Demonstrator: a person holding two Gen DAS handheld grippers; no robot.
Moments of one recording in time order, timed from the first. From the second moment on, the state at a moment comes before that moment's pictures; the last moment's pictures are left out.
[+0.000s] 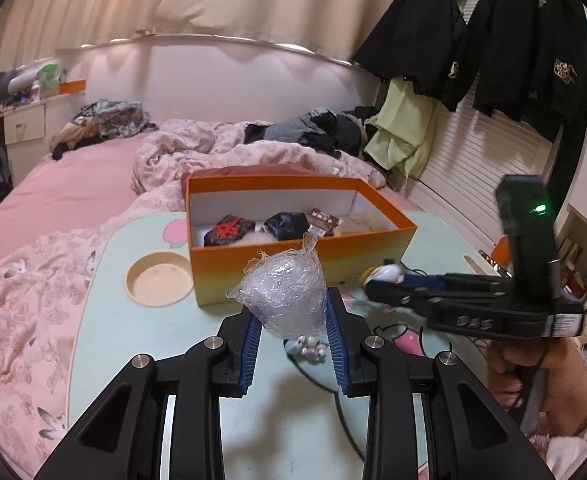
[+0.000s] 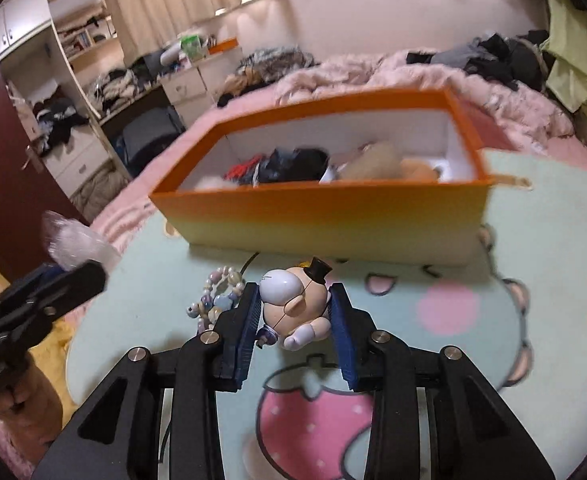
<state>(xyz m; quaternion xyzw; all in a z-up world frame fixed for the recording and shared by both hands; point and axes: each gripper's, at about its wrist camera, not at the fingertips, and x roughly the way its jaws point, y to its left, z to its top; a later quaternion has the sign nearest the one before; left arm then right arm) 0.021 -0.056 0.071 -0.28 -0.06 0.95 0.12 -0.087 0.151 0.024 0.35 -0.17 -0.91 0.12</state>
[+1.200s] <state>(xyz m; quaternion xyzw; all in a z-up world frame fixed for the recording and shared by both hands) -0.017 -0.059 0.046 -0.35 -0.06 0.93 0.08 -0.089 0.161 0.061 0.33 -0.11 -0.94 0.02</state>
